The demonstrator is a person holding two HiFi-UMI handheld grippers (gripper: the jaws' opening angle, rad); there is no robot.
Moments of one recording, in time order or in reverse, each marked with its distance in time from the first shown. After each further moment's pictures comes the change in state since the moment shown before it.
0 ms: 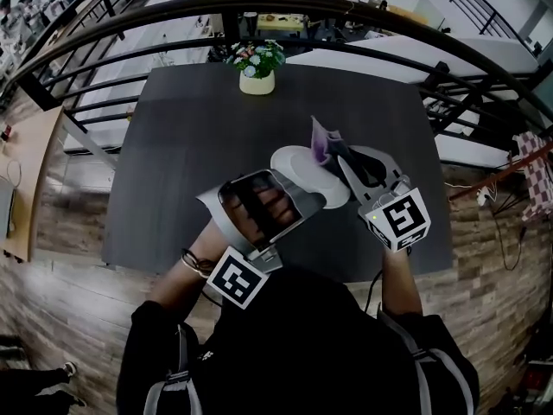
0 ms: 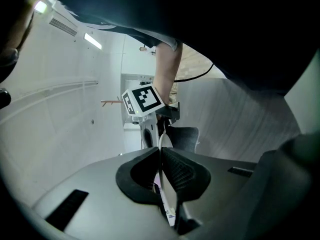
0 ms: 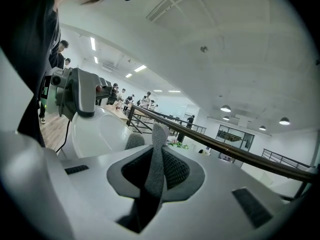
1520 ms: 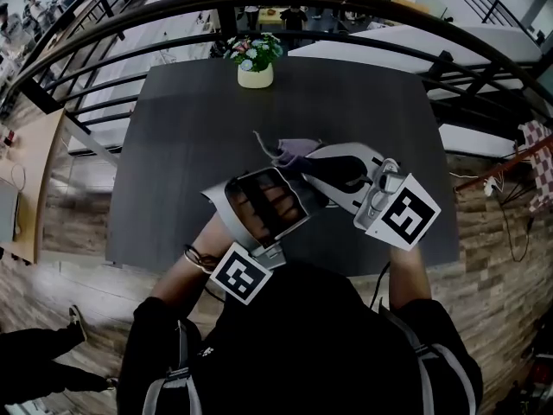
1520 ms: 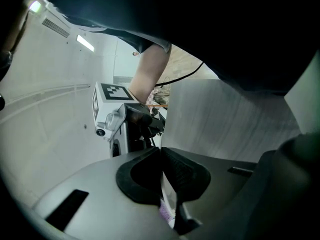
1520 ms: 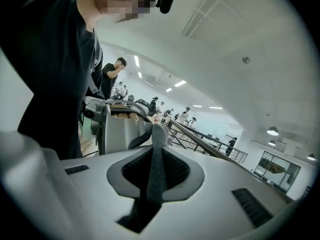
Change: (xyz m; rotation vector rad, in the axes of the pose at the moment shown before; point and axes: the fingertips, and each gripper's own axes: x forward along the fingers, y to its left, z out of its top) left arm 0.014 -0.017 0.011 0.047 -0.031 -0.068; right arm -0.004 0.078 0.072 -0.275 -0.195 0.470
